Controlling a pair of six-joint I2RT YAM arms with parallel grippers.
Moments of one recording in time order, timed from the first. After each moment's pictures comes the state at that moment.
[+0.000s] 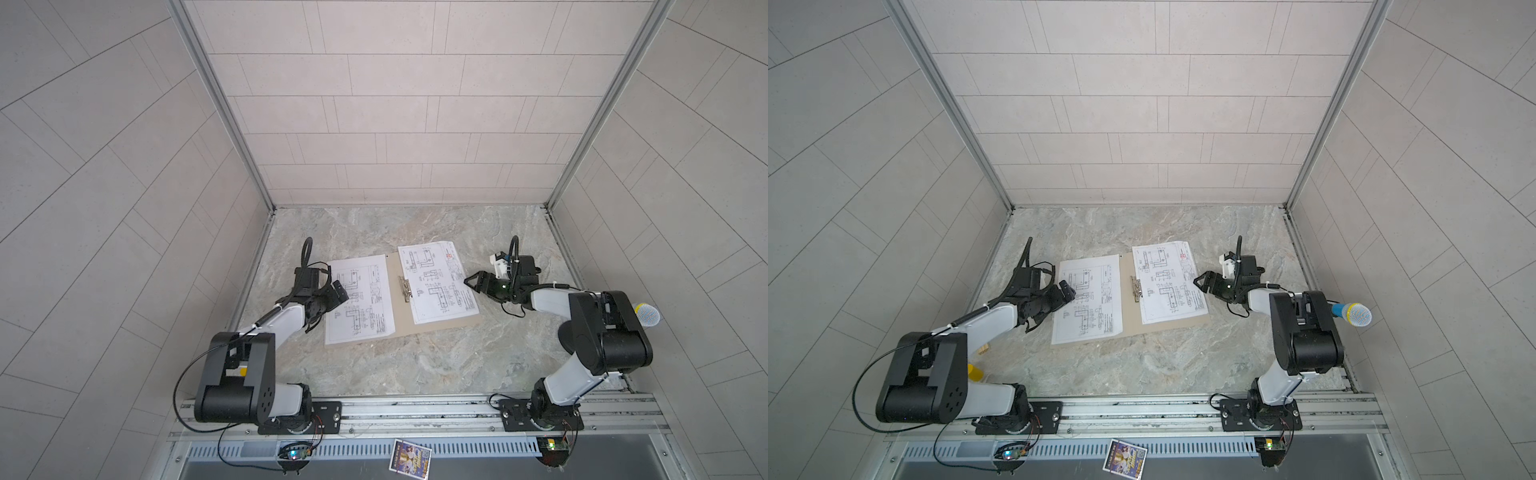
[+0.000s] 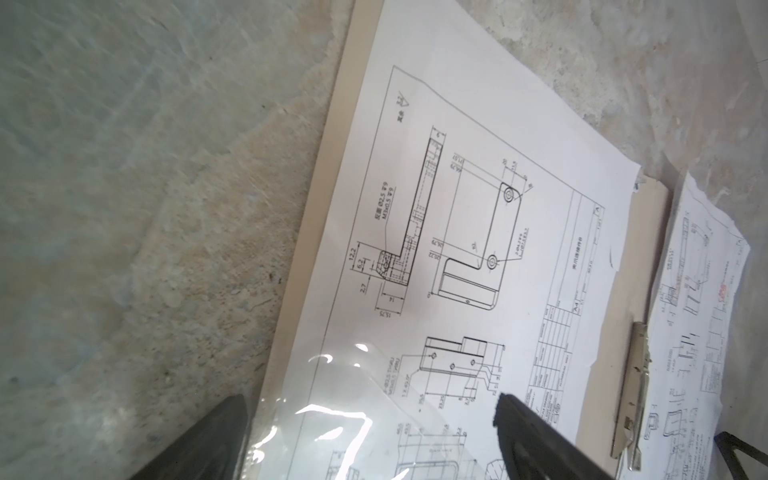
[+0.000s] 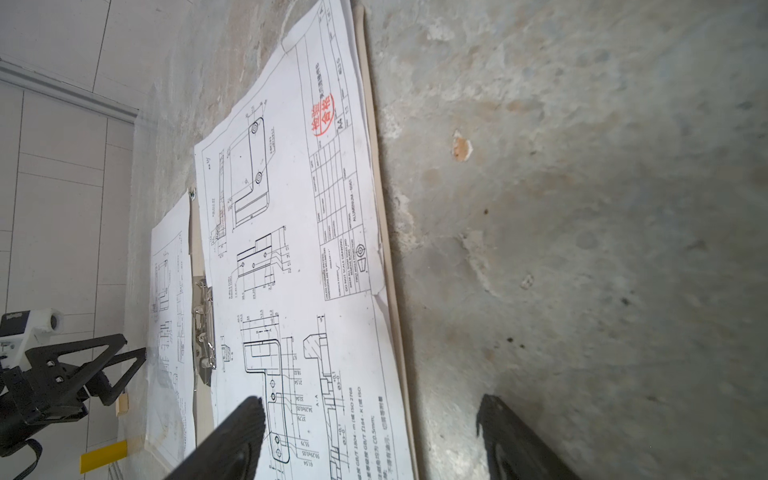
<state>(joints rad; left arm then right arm) -0.03 1.38 0.57 -0.16 0.20 -0.60 0.00 1.63 0.68 0.09 -0.57 0.45</state>
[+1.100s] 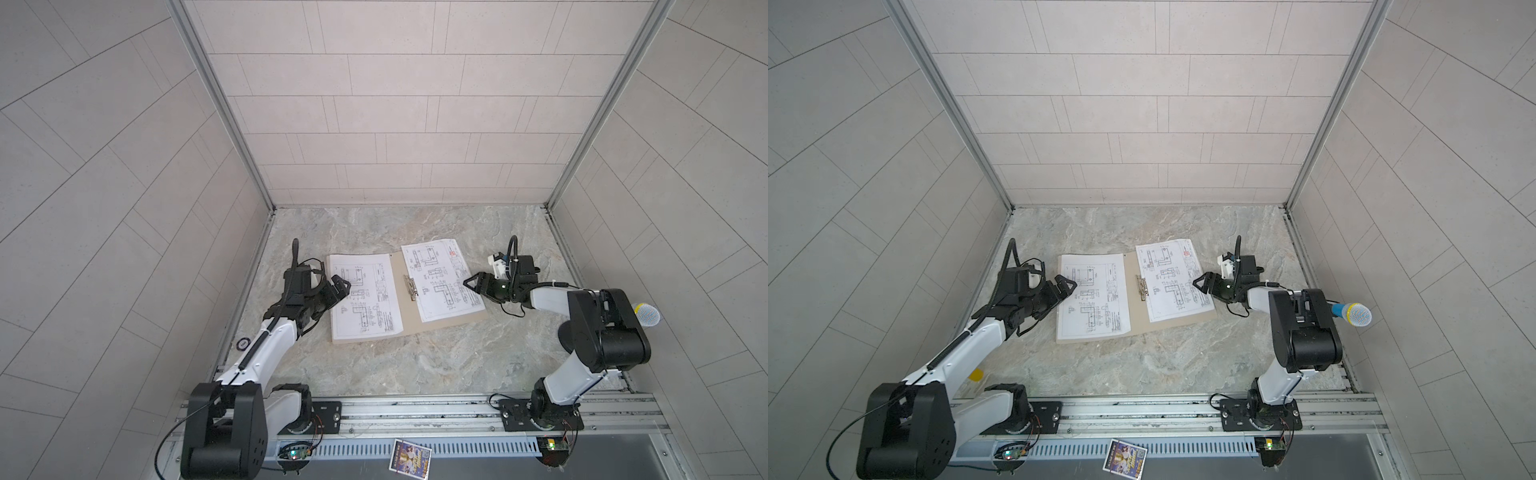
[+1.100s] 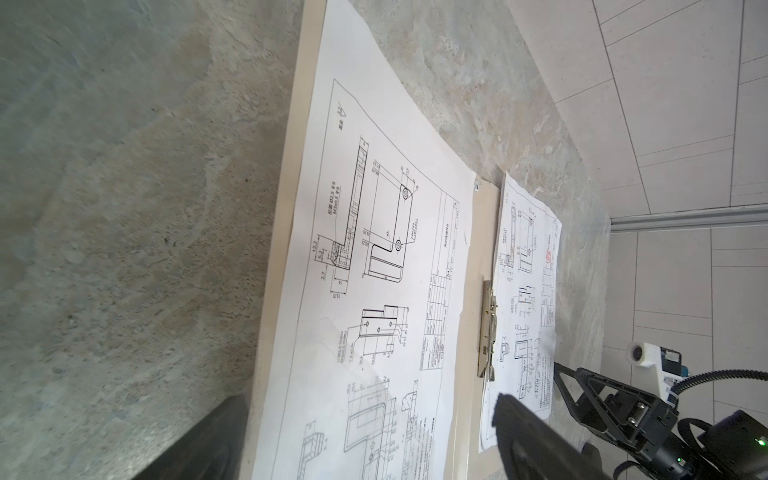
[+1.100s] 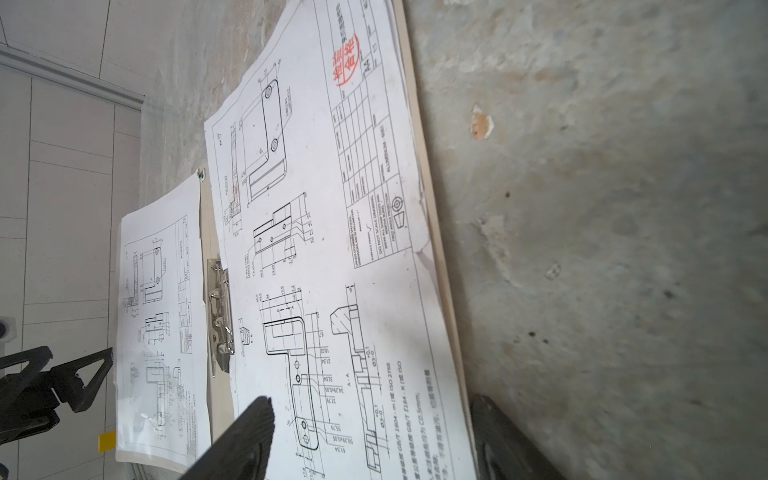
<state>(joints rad) -0.02 1.12 0.55 -0.22 0.38 -0.69 0.00 1.64 0.69 0.06 -0.60 0.44</state>
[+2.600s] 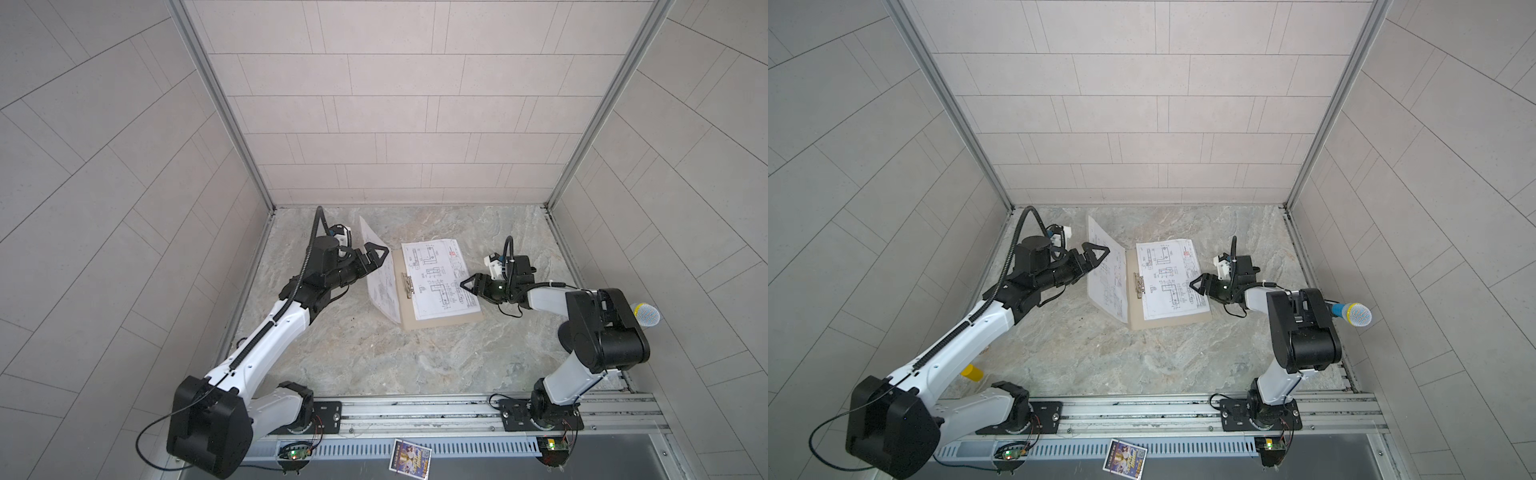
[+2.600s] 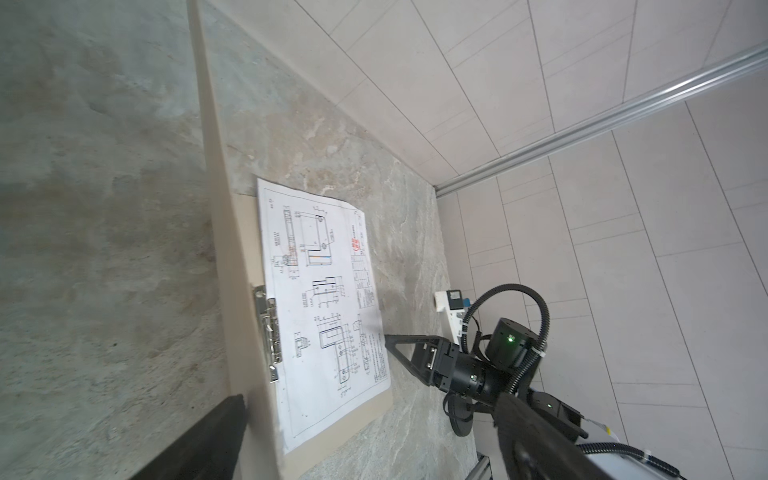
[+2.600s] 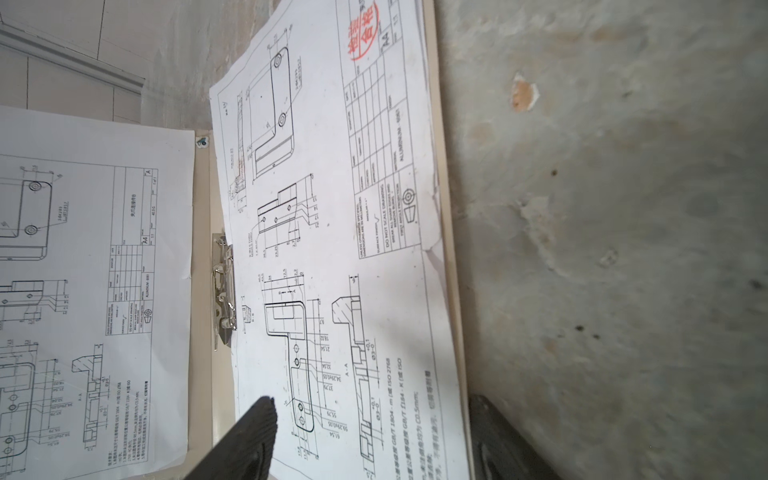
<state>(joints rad) -0.37 1.18 0.88 -0.13 0.38 -0.83 0.04 1.64 0.69 0.05 -0.60 0.45</state>
